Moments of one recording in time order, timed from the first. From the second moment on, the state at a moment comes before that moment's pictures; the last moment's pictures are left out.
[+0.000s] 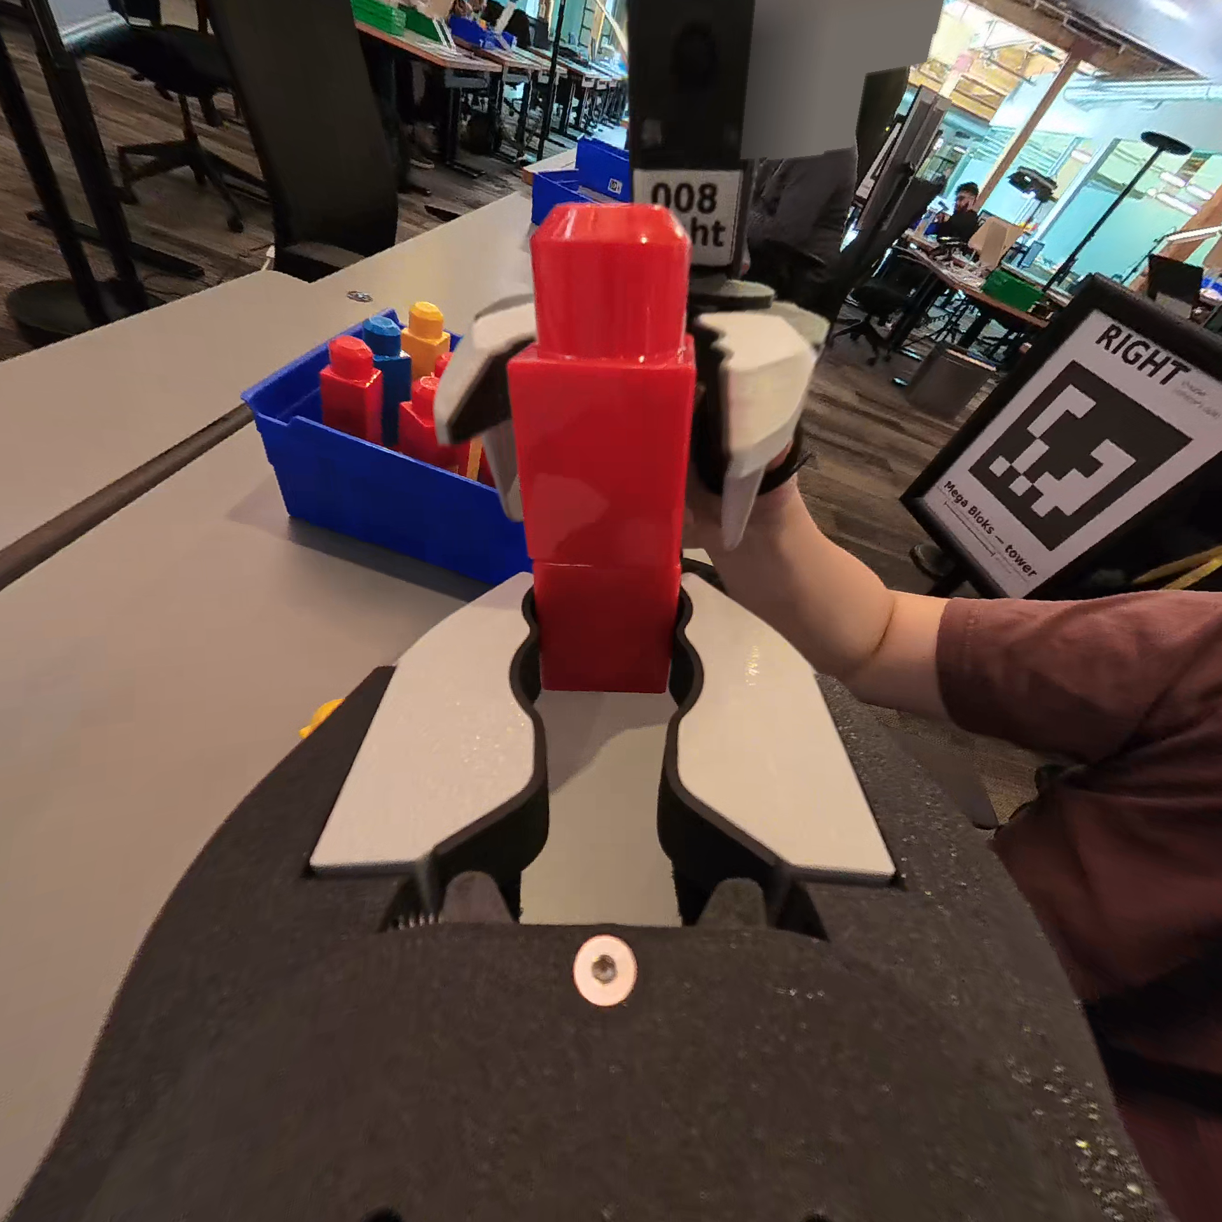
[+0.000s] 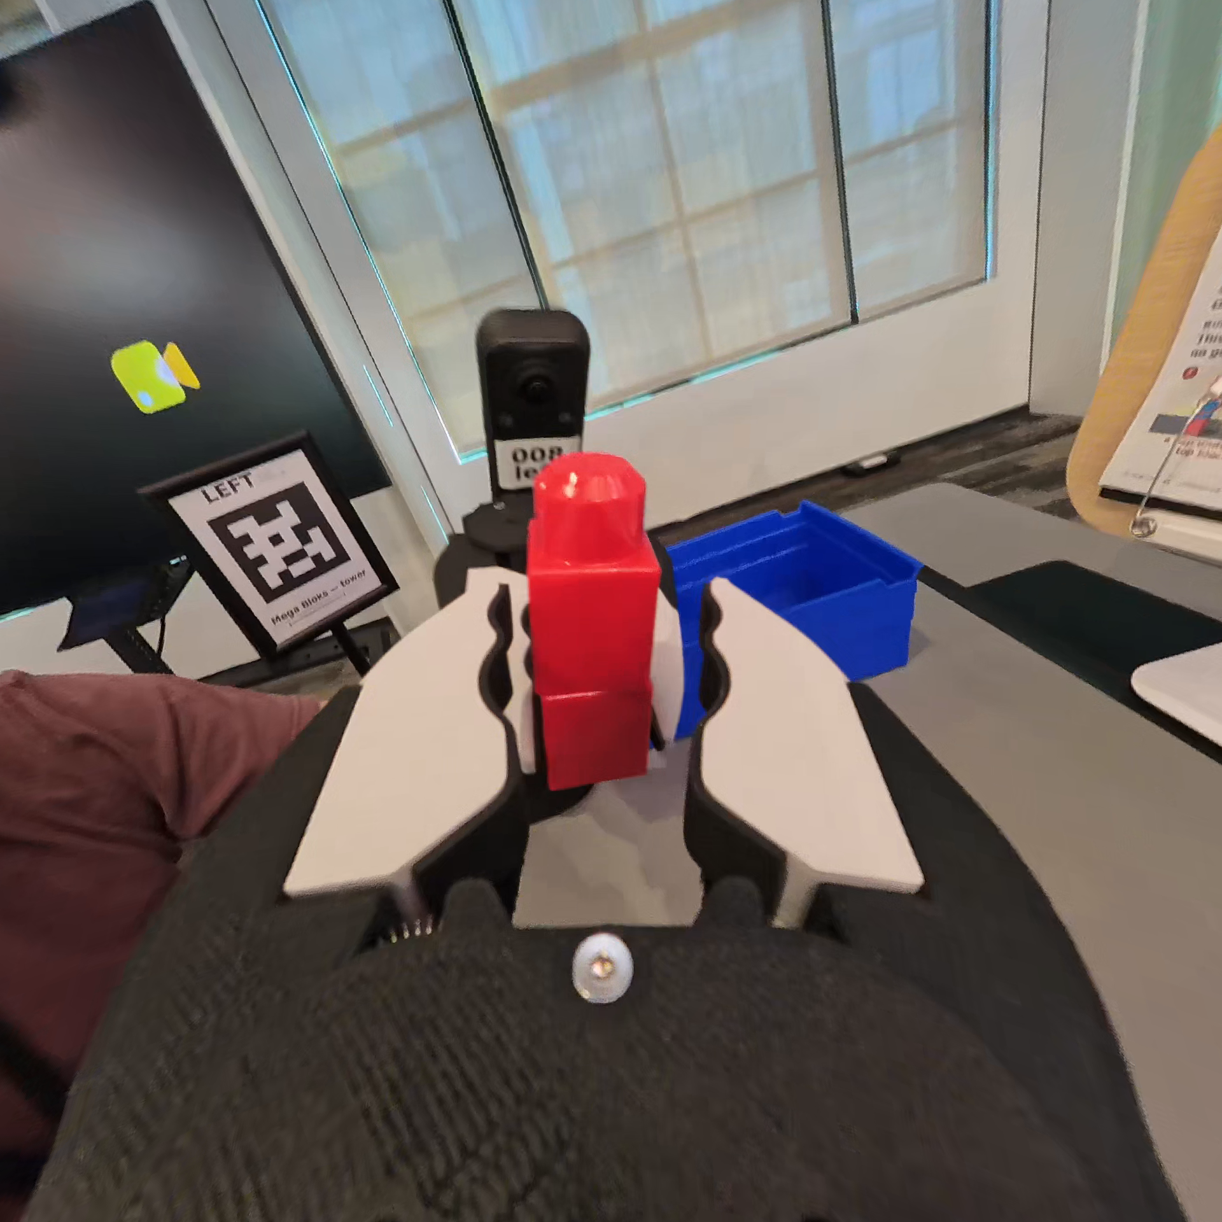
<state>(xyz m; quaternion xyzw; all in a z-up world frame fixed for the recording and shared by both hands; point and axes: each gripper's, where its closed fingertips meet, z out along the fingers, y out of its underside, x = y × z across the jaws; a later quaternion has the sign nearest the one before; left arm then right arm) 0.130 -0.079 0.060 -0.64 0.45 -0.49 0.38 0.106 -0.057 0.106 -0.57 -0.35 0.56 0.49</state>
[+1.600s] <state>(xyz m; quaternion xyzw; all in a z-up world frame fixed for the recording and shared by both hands) 0.020 -0.043 0.127 -0.64 0.39 -0.42 0.51 0.137 0.020 -0.083 -0.82 -0.37 0.25 0.37</state>
